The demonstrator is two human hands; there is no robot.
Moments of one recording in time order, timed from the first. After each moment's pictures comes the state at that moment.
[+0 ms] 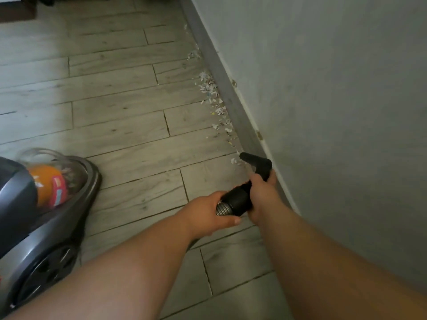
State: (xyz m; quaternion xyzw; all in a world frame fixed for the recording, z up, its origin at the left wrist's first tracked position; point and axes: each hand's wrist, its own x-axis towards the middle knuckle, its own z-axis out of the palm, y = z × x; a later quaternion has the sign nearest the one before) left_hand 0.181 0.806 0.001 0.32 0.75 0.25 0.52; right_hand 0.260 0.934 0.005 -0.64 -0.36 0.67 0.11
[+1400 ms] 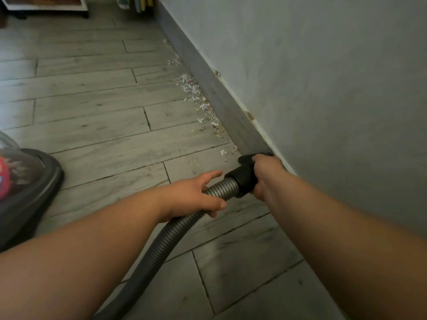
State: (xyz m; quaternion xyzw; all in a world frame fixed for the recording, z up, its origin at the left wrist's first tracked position) left_hand 0.181 0.778 -0.083 0.39 0.67 0.29 0.56; right_hand 0.272 0.934 -0.096 -0.66 -0.36 0.63 0.20
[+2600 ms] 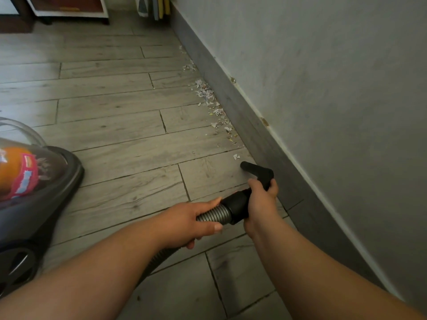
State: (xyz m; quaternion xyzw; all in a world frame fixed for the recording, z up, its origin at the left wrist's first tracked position) left_hand 0.176 0.717 -0.111 0.41 0.72 0.25 0.50; right_hand 0.285 0.852 -0.118 -0.60 -0.35 0.67 0.24
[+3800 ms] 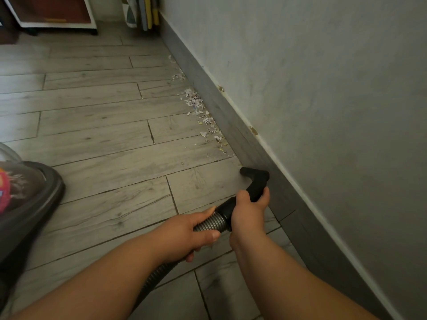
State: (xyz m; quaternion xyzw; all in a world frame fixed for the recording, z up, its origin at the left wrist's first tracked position) left_hand 0.187 0.746 -0.119 0.37 0.72 0.28 0.52; right_hand 0.280 0.860 -0.121 -0.60 -0.41 0.63 0.28
